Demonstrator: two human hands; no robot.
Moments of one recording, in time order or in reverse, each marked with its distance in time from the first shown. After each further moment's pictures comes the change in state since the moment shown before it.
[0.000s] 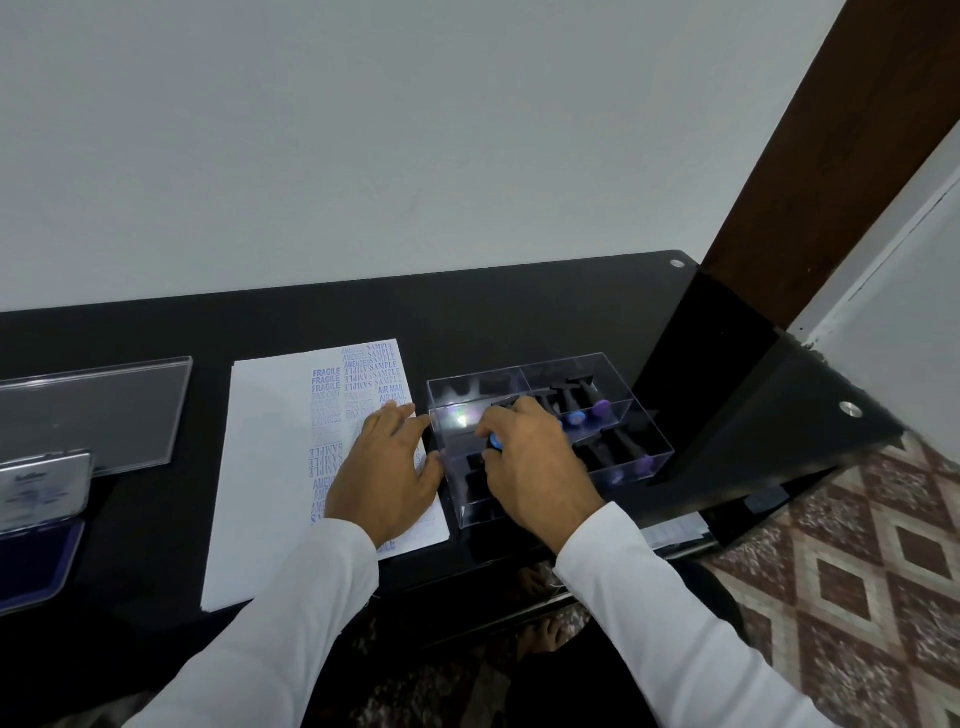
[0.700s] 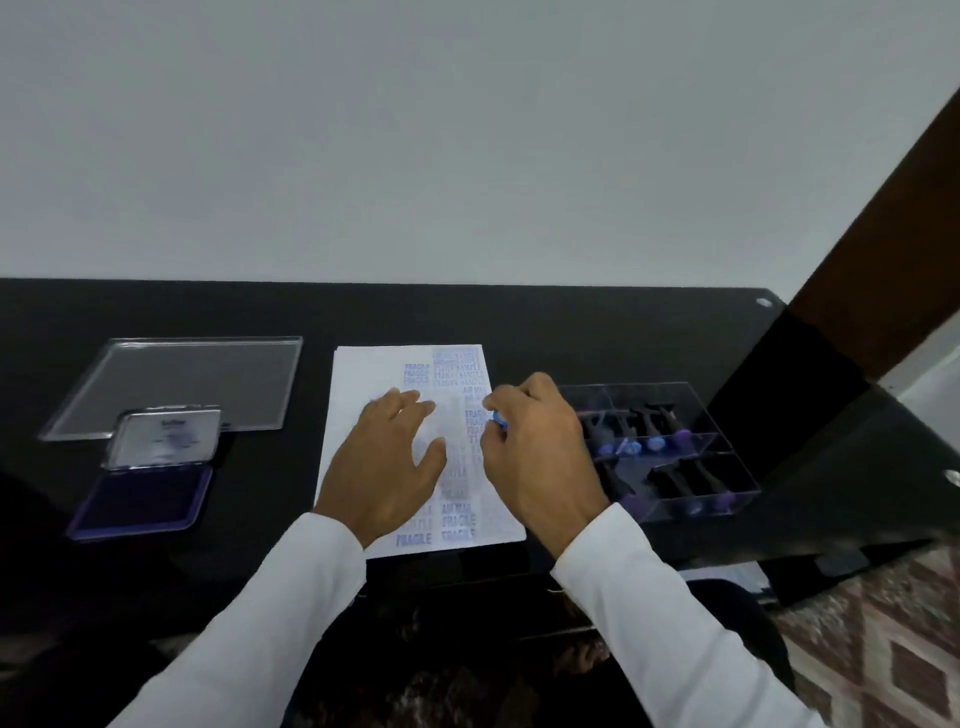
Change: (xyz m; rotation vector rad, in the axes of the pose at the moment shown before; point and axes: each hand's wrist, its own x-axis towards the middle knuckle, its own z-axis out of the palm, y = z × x) left_hand -0.040 -0.043 -0.074 -0.059 0.120 -0.099; right_hand -0.003 -0.085 0.012 0.053 0.202 -0.206
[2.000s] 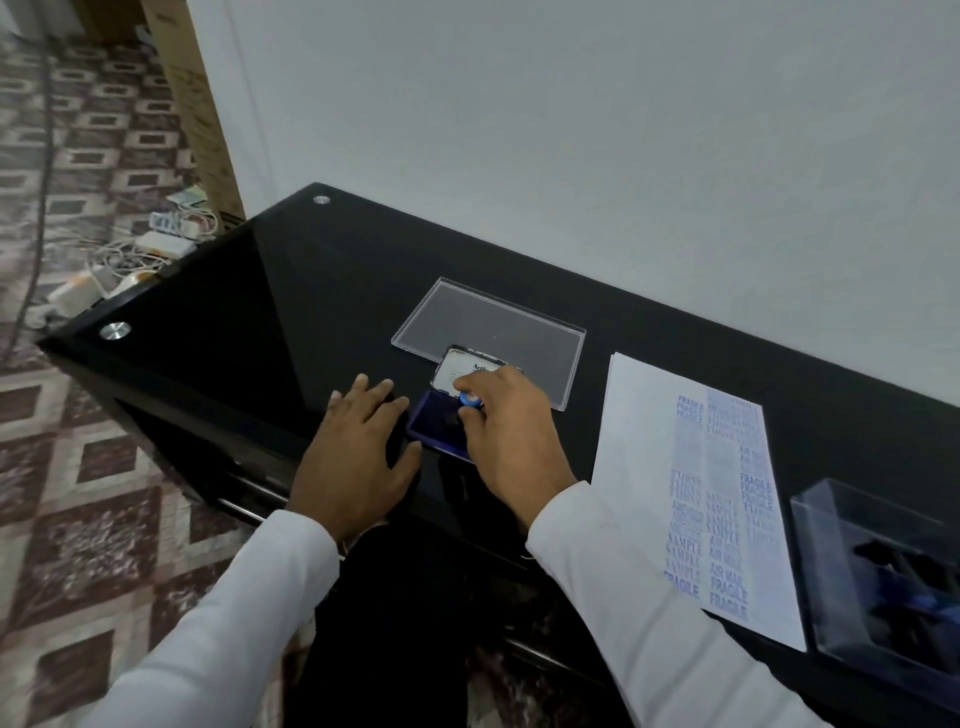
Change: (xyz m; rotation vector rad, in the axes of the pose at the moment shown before) left_hand -0.128 -0.224 -0.129 0.208 0.222 -0.357; right_hand 0.000 -0.230 0.152 0.173 -0.420 -0.381
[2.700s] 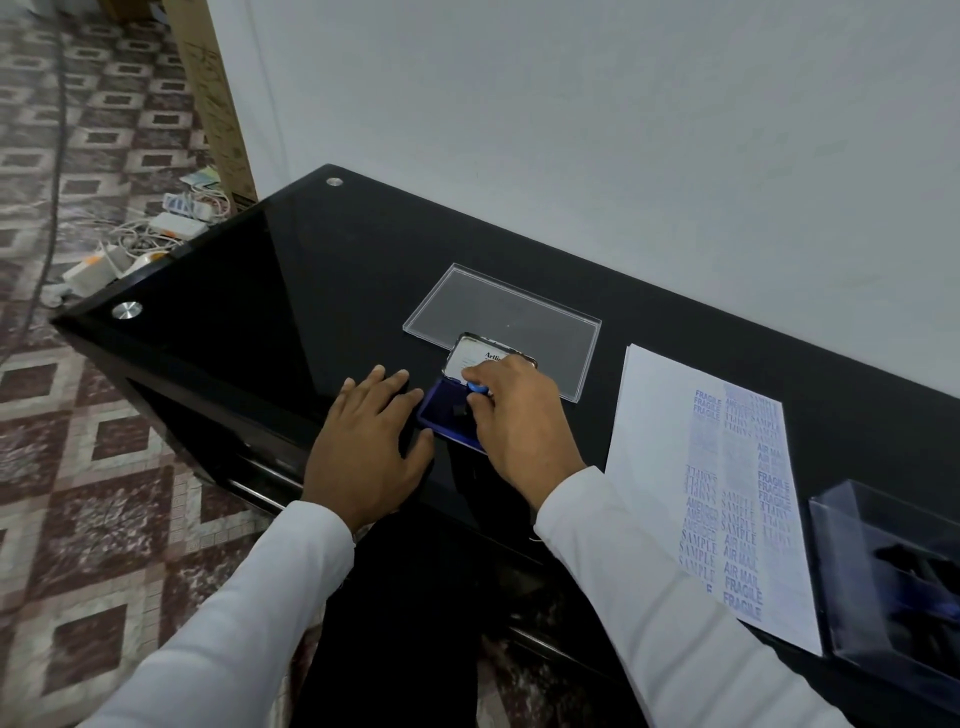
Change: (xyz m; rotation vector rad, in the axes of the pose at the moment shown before) left_hand -0.001 -0.006 0.014 0.130 0.009 0.003; right_hand 0.014 0.005 0.005 -0.079 -0.089 -0.028
